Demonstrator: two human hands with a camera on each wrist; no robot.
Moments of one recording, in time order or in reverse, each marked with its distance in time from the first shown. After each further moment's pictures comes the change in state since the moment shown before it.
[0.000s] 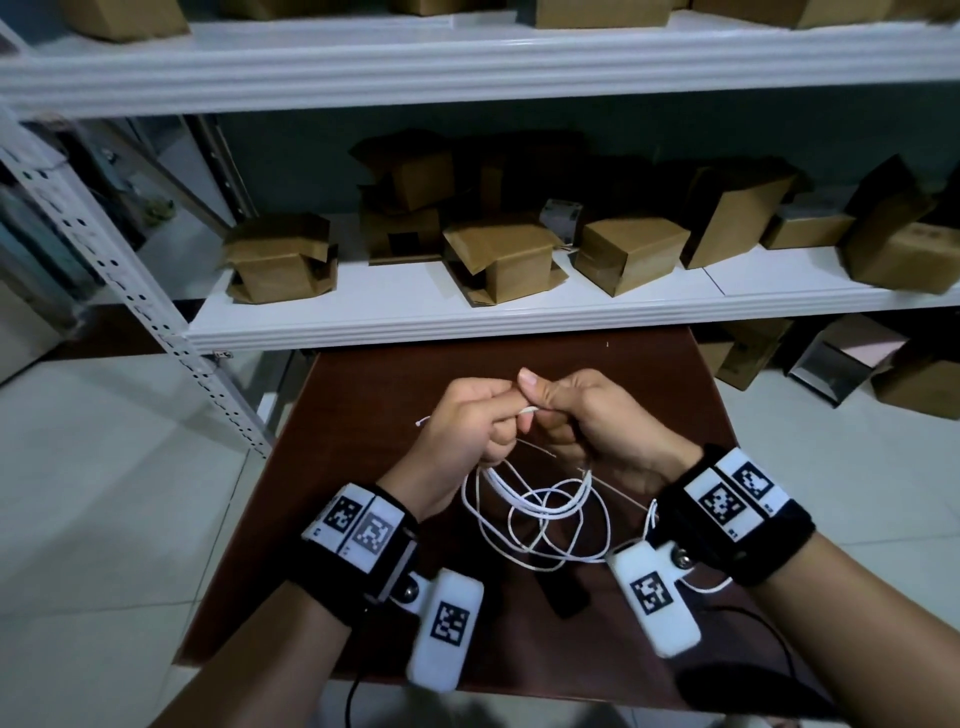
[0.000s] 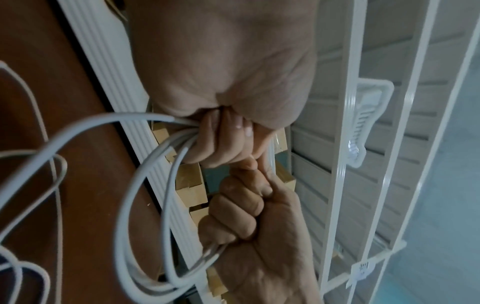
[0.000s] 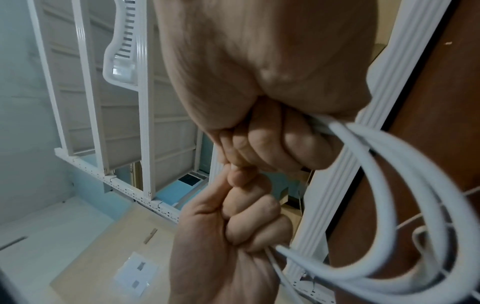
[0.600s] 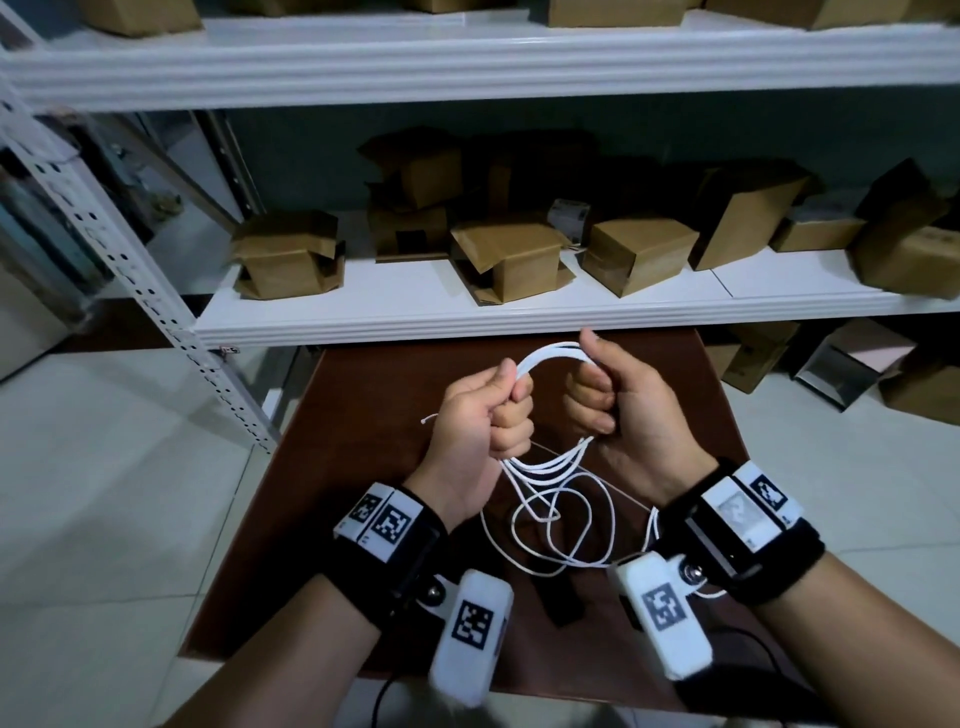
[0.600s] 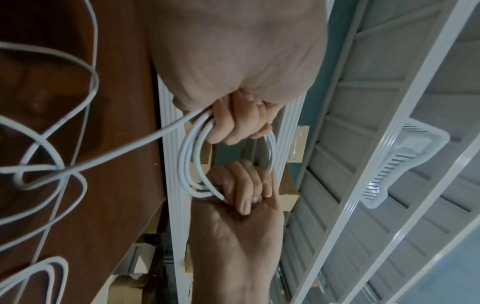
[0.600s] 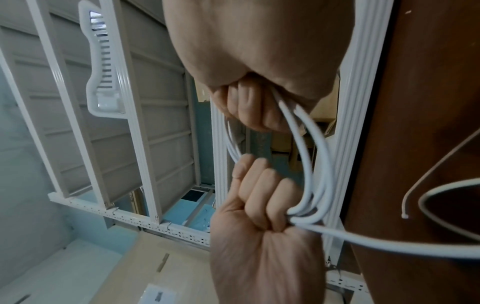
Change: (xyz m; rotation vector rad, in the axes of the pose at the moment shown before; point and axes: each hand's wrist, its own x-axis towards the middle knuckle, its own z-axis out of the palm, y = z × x) left_hand 0.001 -0.004 0.012 -0.456 0.025 0.030; right_hand -0.001 -0.002 -0.004 0.477 0.136 -0.153
